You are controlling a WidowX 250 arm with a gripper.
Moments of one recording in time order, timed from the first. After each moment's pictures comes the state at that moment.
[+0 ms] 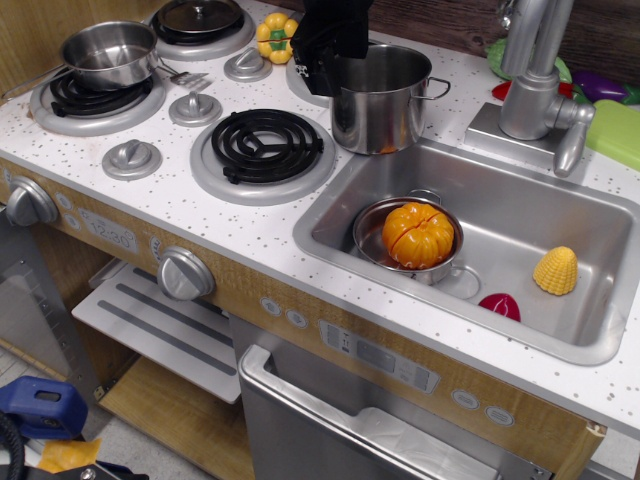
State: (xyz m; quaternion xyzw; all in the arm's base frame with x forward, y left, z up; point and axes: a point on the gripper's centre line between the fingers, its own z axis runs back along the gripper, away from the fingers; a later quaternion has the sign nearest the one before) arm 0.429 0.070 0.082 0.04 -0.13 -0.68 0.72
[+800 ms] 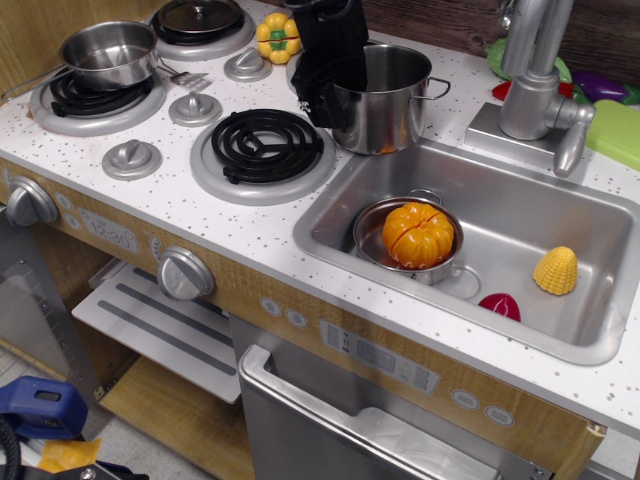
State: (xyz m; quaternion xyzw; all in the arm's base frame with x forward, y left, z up) arm 0.430 0.068 0.047 0.00 -0.15 -0.67 0.72
